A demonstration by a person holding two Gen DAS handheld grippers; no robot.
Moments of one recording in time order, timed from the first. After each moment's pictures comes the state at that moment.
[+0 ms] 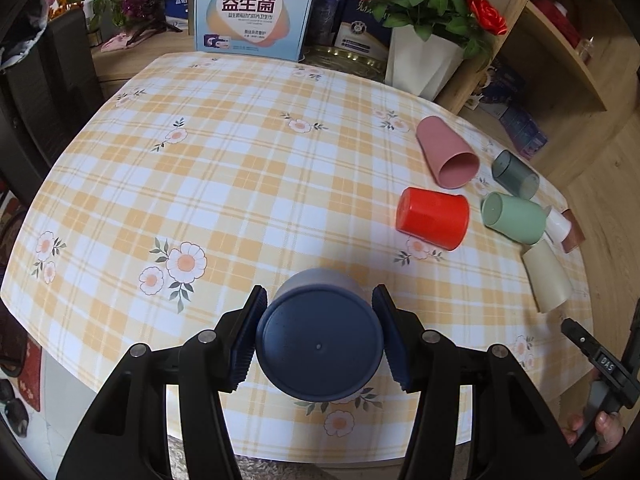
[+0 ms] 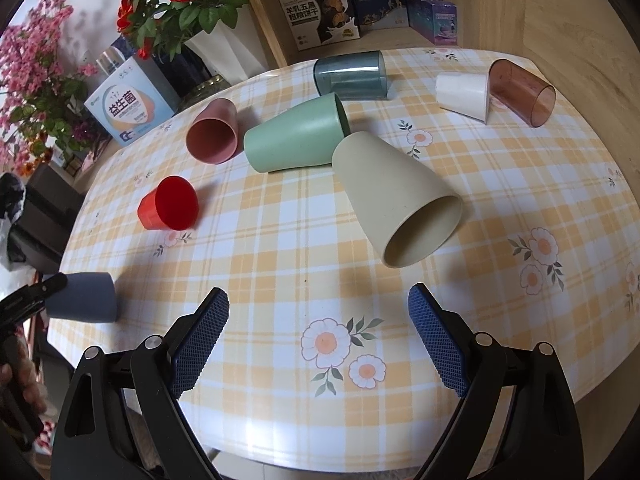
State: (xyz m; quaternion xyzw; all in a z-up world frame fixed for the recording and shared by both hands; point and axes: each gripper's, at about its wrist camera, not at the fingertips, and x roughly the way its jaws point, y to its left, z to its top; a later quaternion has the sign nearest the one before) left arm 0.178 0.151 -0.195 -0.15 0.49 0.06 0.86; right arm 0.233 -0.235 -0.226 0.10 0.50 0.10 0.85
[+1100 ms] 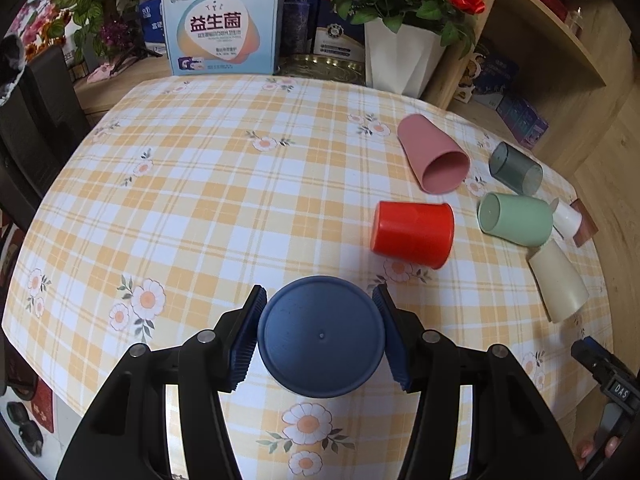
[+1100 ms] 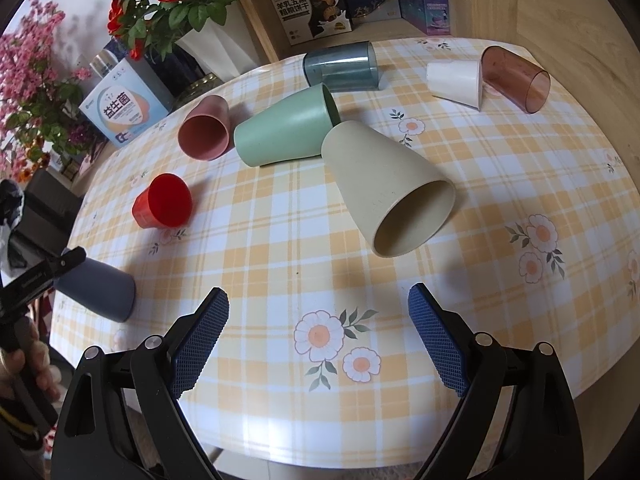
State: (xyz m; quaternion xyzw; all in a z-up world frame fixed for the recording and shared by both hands) left arm 0.214 0.109 -0.201 -0.11 0.48 0.06 0.87; right arm 0.232 -0.240 -0.230 0.11 0.51 0.09 0.85
